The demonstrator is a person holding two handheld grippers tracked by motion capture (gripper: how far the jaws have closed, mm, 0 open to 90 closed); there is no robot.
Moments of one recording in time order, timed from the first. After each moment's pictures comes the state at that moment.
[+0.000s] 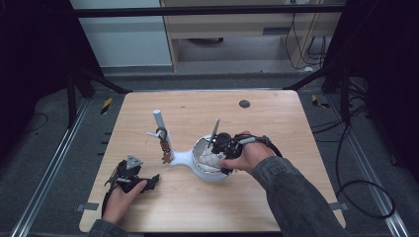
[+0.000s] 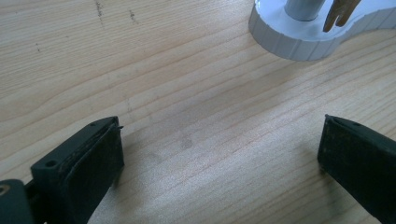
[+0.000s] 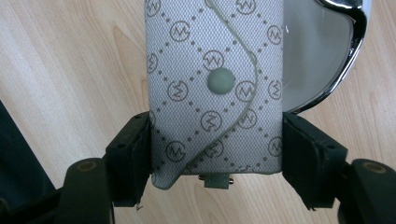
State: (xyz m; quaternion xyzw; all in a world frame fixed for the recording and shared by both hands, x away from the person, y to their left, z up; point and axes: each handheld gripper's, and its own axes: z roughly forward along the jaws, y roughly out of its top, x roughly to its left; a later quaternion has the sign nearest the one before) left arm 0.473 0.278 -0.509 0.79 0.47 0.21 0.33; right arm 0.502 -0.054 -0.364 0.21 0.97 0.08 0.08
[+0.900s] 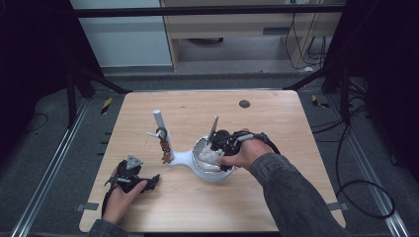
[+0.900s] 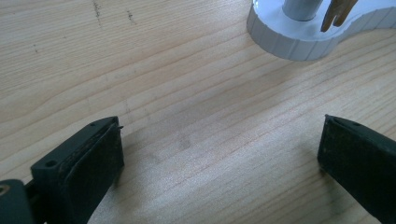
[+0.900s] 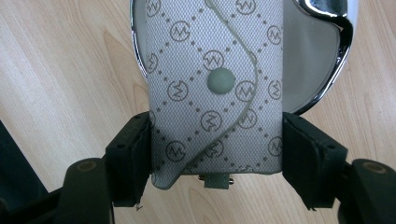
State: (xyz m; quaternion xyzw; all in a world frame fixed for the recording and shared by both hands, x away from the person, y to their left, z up) left arm 0.473 0.278 -0.509 0.79 0.47 0.21 0.33; right arm 0.512 -0.051 -0.365 0.22 0.97 0.08 0.08
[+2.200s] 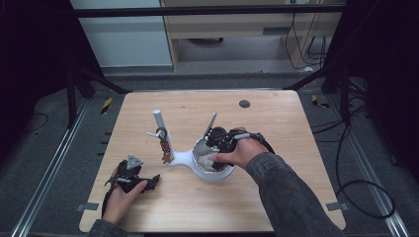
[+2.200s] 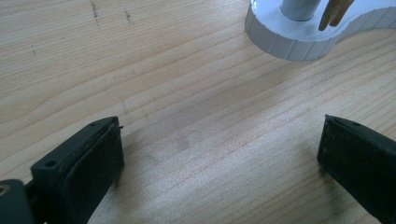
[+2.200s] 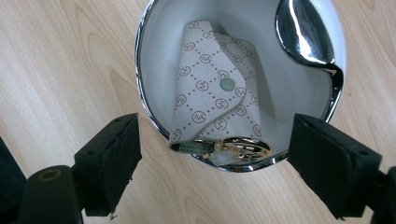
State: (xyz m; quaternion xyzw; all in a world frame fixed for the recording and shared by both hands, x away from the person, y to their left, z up) left arm 0.473 0.277 -0.509 0.79 0.47 0.21 0.33; right arm 0.518 -0.042 -0.365 0.24 0.96 0.12 0.08
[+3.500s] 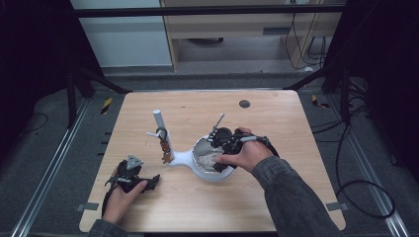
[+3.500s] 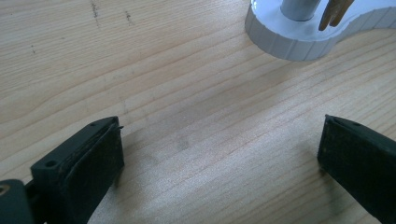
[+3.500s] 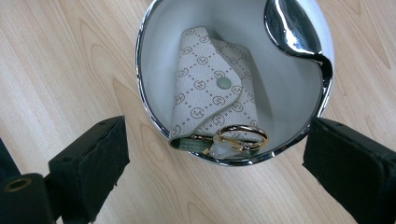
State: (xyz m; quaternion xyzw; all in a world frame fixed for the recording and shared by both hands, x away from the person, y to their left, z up) left arm 0.473 0.277 -0.509 0.79 0.47 0.21 0.33; right arm 0.511 -0.054 -0.364 0.25 0.95 0.16 0.09
